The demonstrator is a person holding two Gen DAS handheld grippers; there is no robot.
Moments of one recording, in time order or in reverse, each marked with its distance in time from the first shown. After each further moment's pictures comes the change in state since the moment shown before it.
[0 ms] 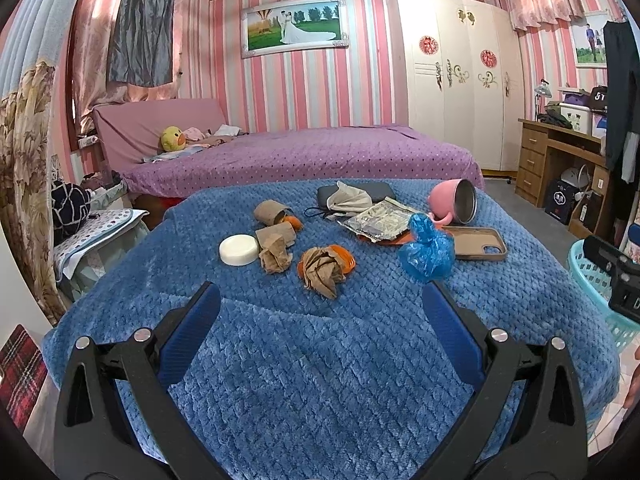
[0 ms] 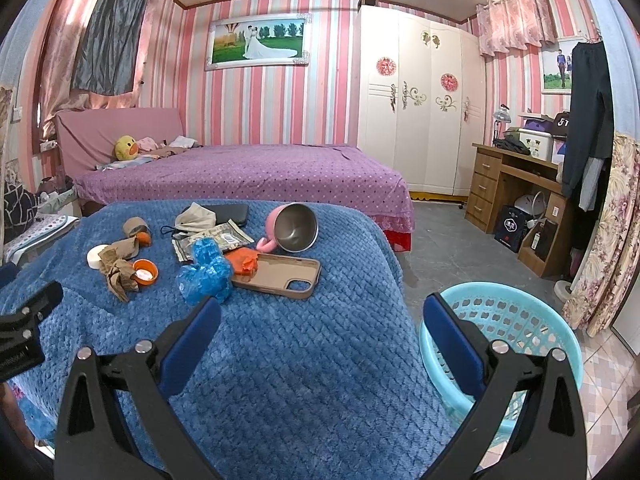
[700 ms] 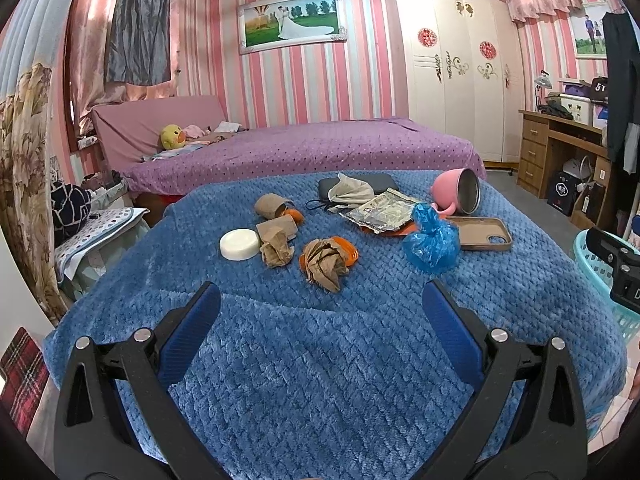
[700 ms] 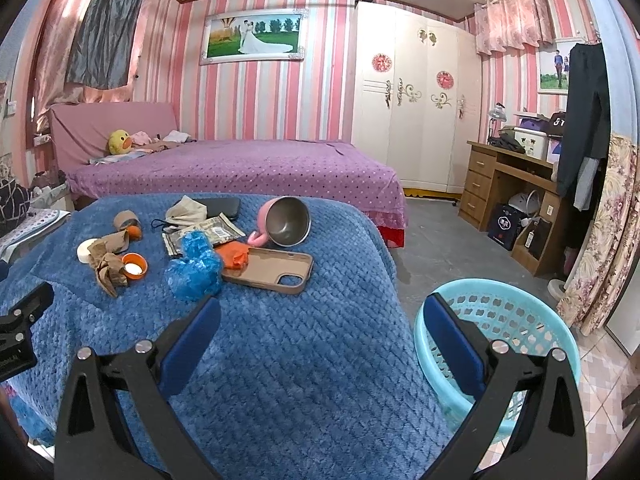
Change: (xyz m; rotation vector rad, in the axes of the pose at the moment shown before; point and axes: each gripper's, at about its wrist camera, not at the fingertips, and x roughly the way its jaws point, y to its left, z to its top) left arm 0.006 0.001 -0.003 0.017 0.021 0.005; right arm 0.011 0.007 -0.007 -0.011 0.013 -0.030
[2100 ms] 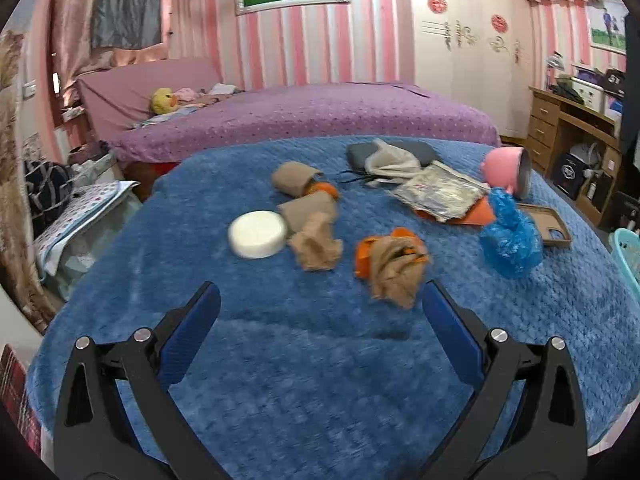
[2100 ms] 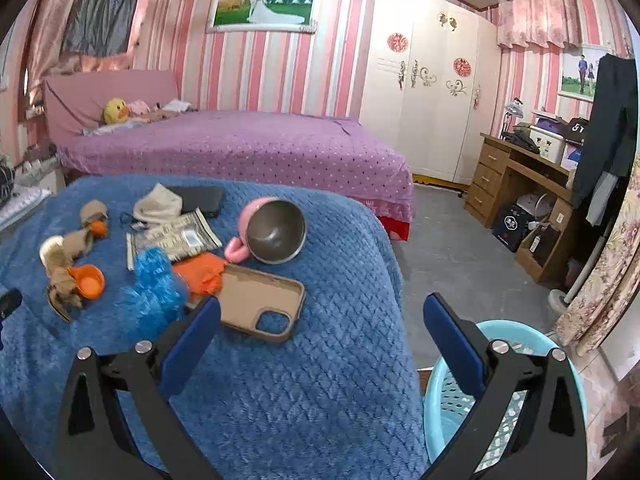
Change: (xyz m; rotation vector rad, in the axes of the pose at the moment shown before) left arm 0.097 0.052 0.021 -0.014 0.140 -0.041; right arm 0.094 0.002 0.043 -0.077 0.112 -0.008
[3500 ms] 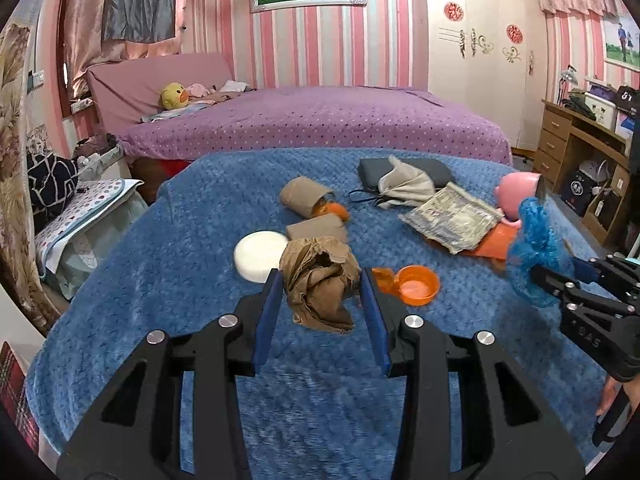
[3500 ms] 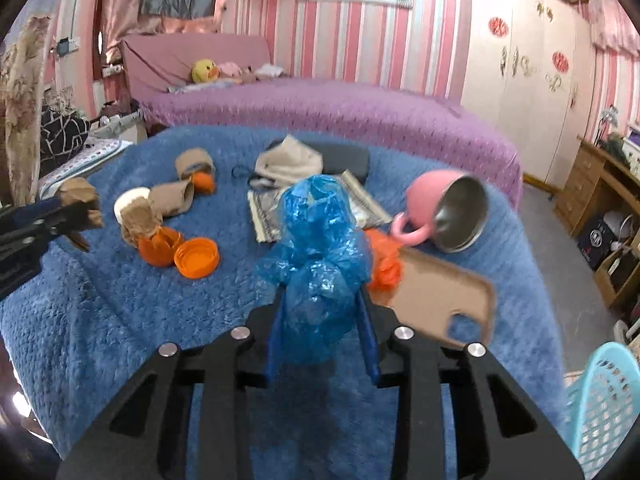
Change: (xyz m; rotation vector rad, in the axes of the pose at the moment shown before) left arm 0.010 0.004 0.022 -0.060 0.005 0.035; right arm 0.035 0.110 -0.007 -0.125 0.079 0.318
